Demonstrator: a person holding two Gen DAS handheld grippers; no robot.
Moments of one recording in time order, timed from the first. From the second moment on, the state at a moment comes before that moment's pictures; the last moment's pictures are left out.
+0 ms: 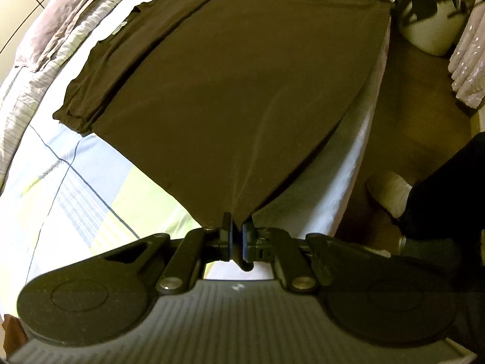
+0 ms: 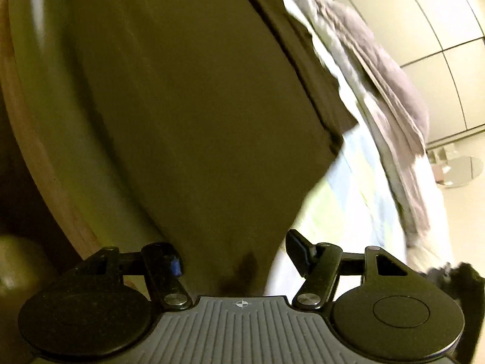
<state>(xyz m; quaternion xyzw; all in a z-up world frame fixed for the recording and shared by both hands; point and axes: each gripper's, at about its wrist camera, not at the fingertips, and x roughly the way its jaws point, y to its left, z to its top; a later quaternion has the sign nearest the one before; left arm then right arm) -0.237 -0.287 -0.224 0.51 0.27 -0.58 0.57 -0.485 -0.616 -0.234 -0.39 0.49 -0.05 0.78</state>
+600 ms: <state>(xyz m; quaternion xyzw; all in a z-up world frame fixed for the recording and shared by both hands) -0.268 -0.248 -0.176 0.51 0.29 -0.56 0.59 -0.553 -0.623 -0.149 -0.39 0.51 0.05 0.77</state>
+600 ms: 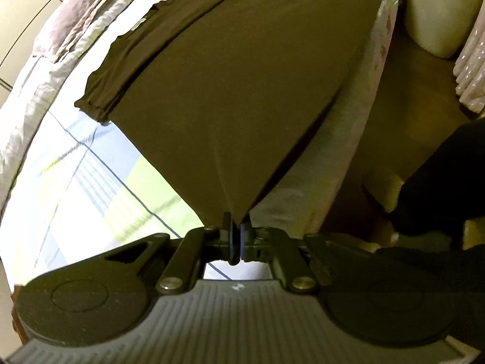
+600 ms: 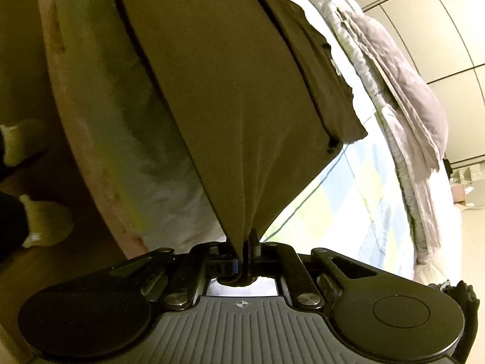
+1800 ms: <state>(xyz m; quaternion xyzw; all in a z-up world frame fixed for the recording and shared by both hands) -0.003 -0.485 -0.123 0.45 0.33 -0.59 0.58 -0.271 -0.838 -0.060 -0.20 0.58 0.11 0.78</state>
